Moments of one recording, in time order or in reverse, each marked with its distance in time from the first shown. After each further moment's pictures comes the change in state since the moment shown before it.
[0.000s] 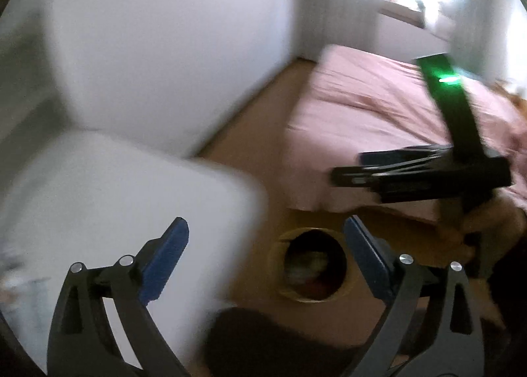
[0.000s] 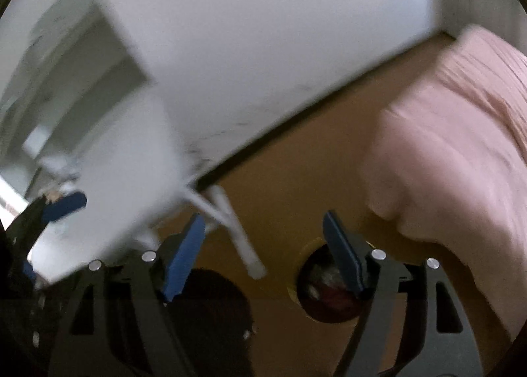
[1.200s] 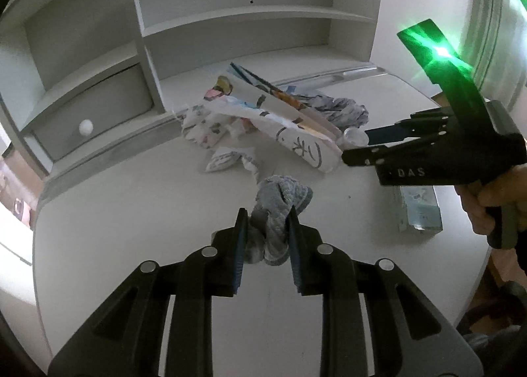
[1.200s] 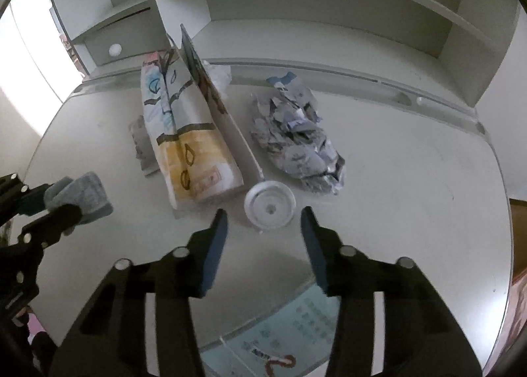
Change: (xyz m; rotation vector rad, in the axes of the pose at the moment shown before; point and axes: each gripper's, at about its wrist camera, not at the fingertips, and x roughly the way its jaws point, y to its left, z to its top) left arm -0.148 0.307 -0.172 -0.467 0.108 0.414; right arm 0.193 0.445 0.010 -0.699 0.266 0.145
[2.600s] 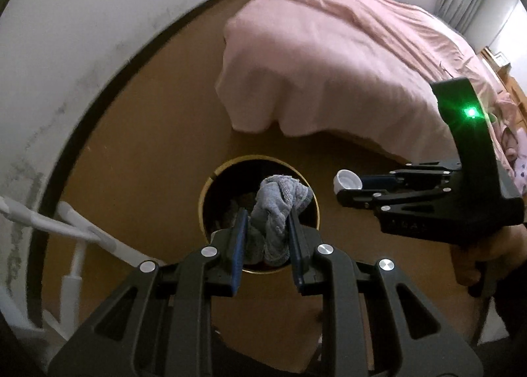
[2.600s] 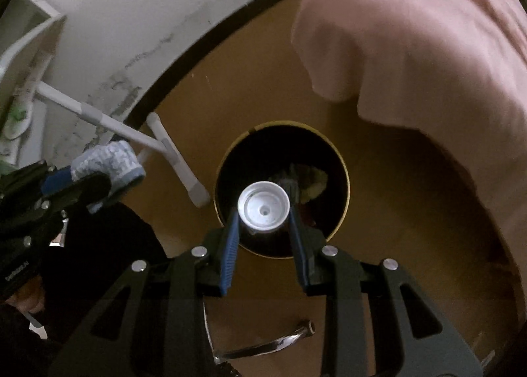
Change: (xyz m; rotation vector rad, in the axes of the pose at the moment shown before) left arm 0.170 -0.550 -0.092 0.583 0.344 -0.622; right arm -0.070 -0.347 -0.519 0.960 0.115 -0.131
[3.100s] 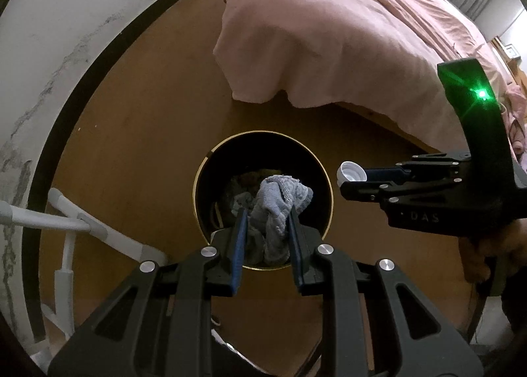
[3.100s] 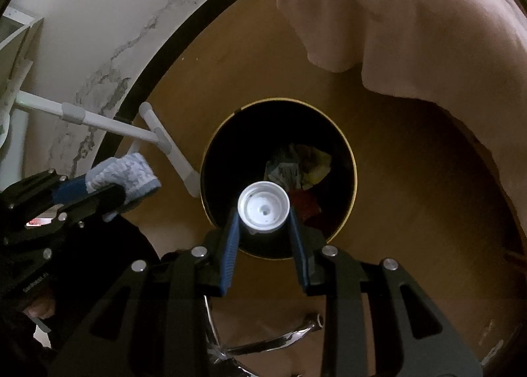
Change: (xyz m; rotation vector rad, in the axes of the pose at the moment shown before) left arm 0.052 0.011 0.002 -0.004 0.105 0.012; right arm 0.049 -0.024 0.010 0.053 0.083 0.032
